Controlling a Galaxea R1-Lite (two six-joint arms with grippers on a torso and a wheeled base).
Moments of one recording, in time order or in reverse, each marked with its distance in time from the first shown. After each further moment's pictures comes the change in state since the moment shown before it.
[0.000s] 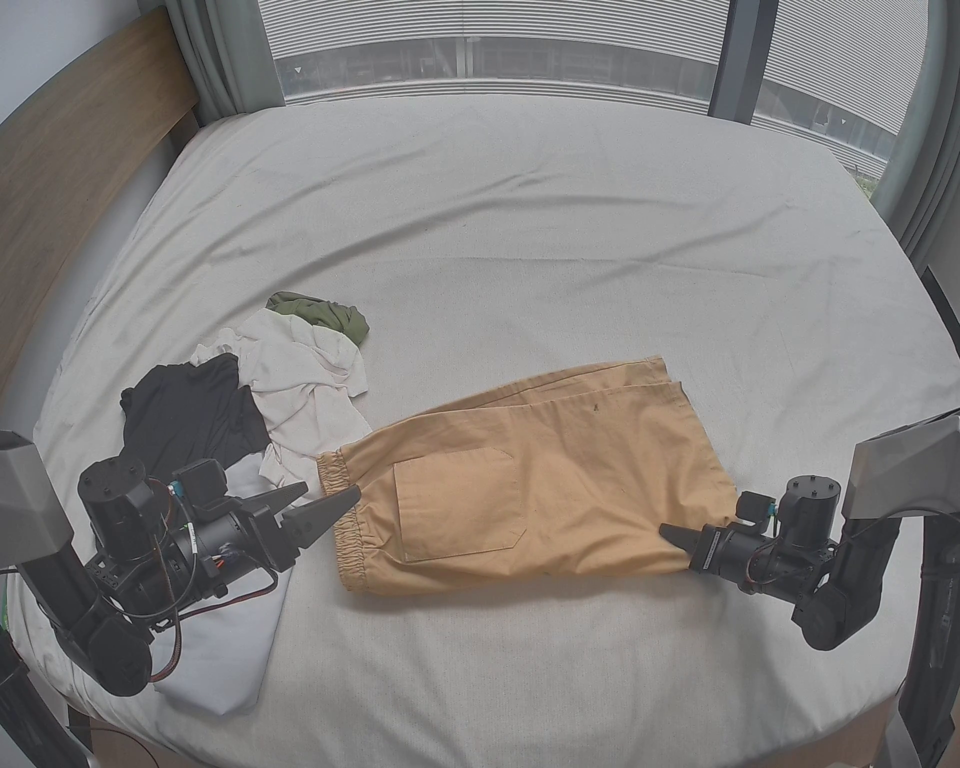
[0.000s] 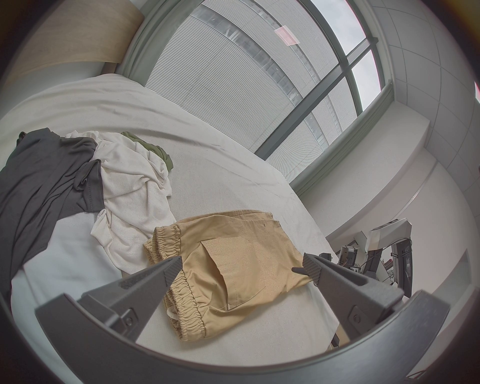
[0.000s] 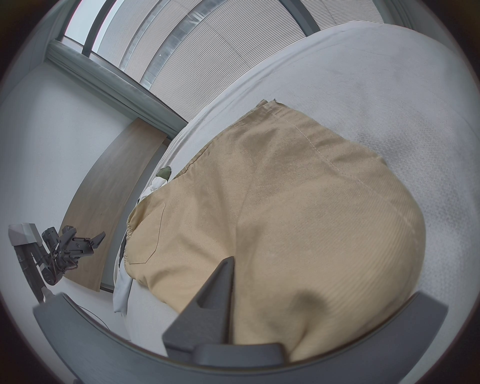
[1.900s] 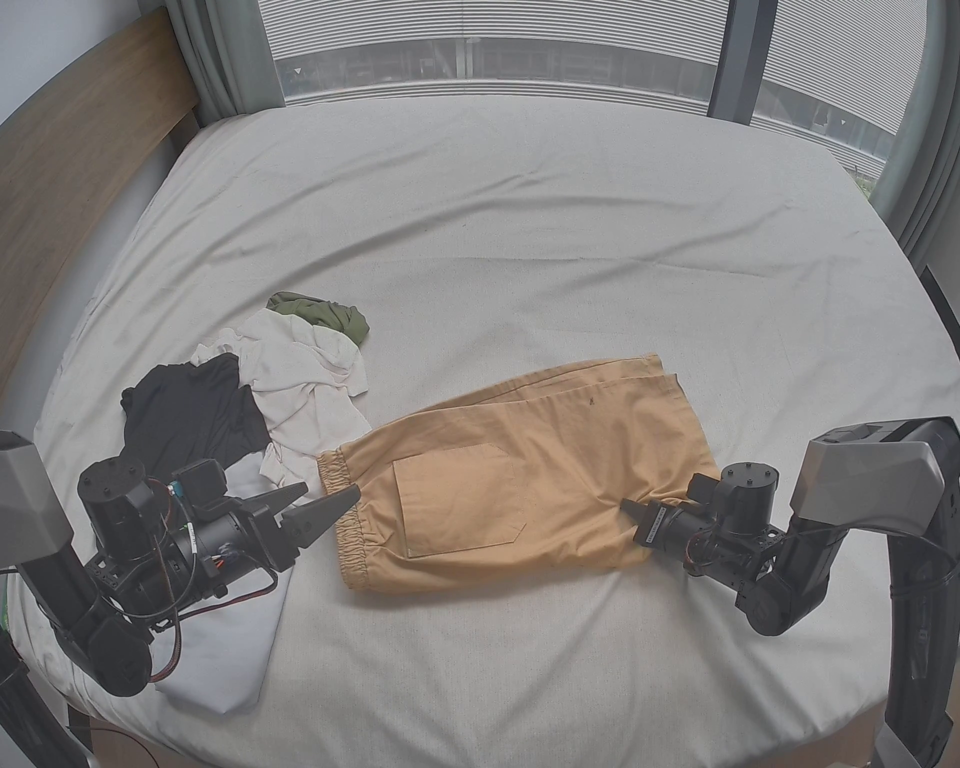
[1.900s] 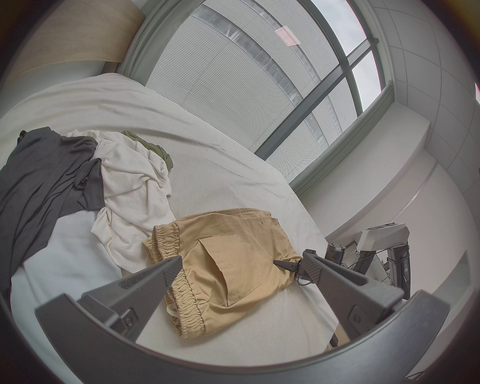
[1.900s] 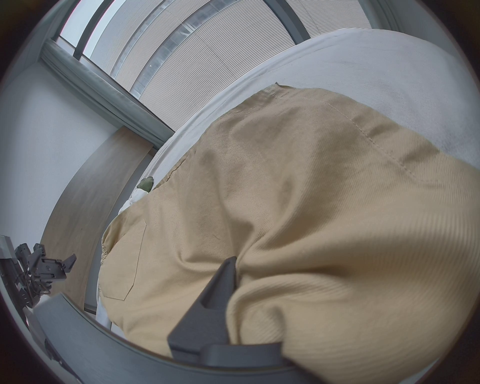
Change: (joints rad) left arm 0.000 0.000 0.002 0.000 0.000 -0.006; right arm 0.127 0.101 -0.259 0.140 -0.234 0.080
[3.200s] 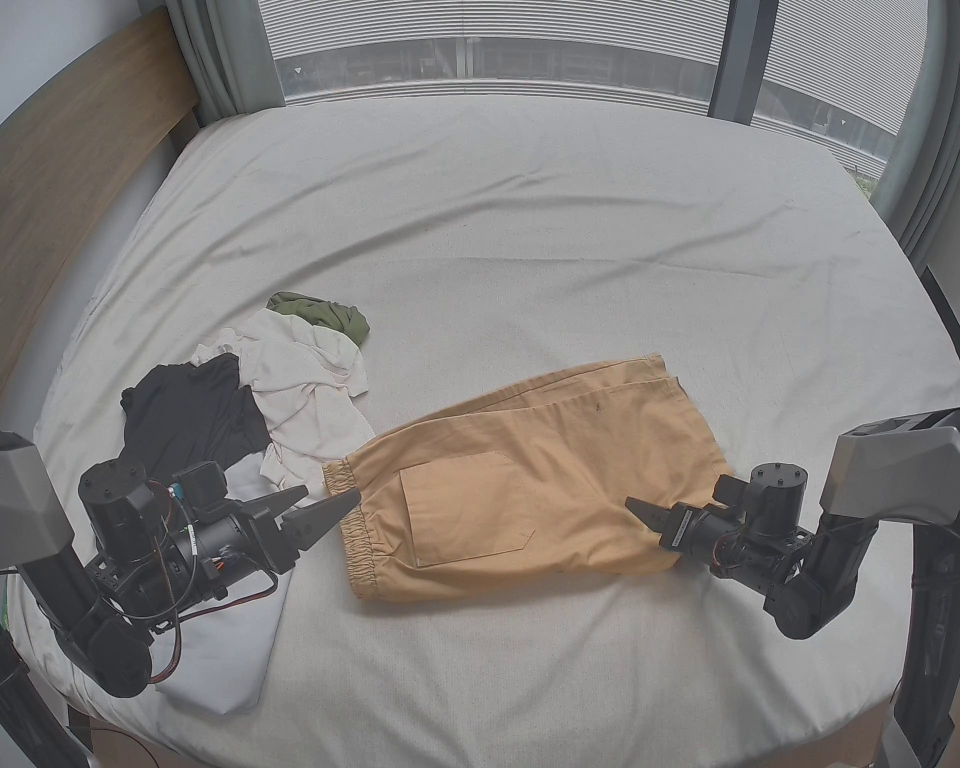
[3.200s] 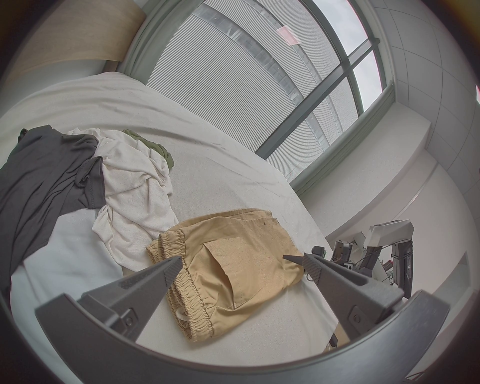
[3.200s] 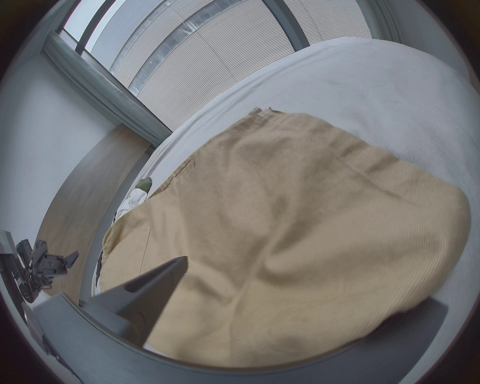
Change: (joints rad) left arm 0.000 0.001 0.004 0.000 0.000 -0.002; right arm -0.067 -0.077 0.088 -0.001 -0.034 -0.045
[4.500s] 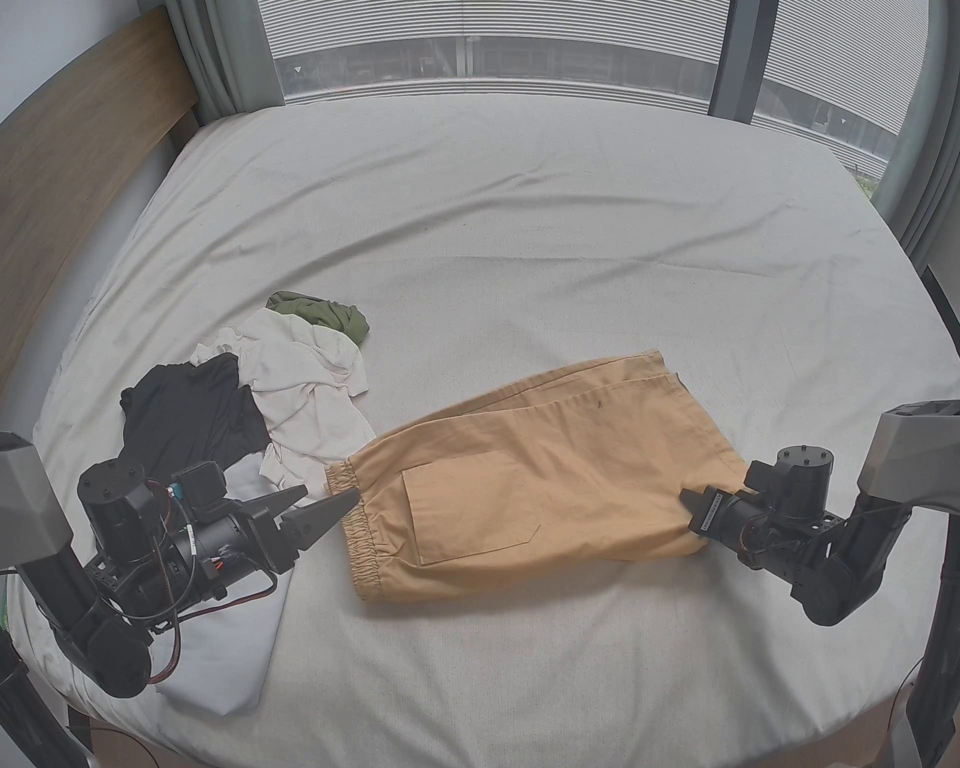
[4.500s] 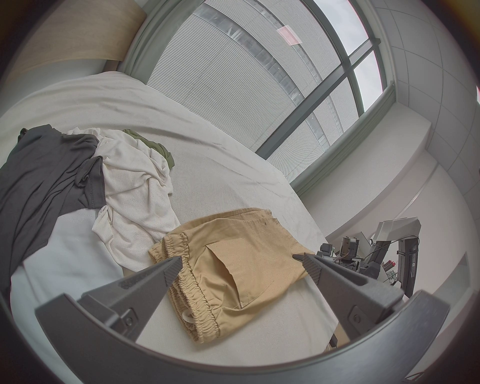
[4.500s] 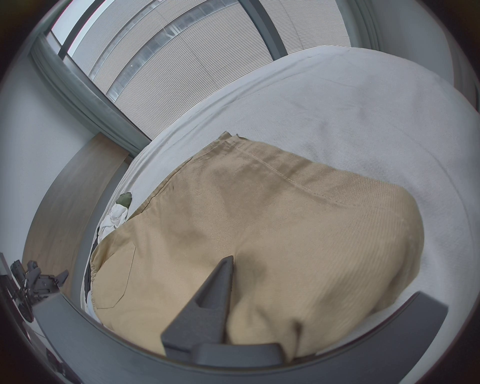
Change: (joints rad) left arm 0.000 -0.003 0.002 0.000 0.000 -0.002; right arm -0.027 -0.143 0.073 0.093 -0.065 0.012
